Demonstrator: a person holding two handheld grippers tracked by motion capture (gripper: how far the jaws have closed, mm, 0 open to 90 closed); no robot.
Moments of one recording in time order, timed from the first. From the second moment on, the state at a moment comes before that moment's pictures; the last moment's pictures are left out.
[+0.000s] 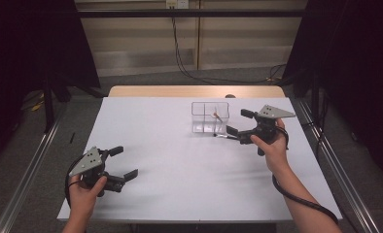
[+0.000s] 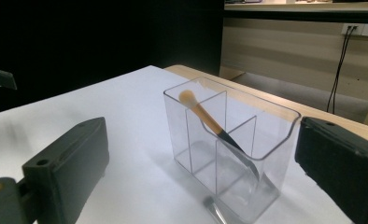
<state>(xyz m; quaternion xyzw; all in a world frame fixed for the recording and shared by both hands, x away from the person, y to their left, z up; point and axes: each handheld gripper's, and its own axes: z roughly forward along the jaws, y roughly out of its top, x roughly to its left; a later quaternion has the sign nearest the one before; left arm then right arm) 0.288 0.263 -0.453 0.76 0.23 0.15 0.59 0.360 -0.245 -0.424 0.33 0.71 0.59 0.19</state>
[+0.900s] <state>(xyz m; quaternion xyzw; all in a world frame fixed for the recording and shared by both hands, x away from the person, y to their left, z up) 0.288 0.263 -0.453 0.76 0.22 0.16 0.59 0.324 -0.267 -0.431 0.33 0.71 0.59 0.19</state>
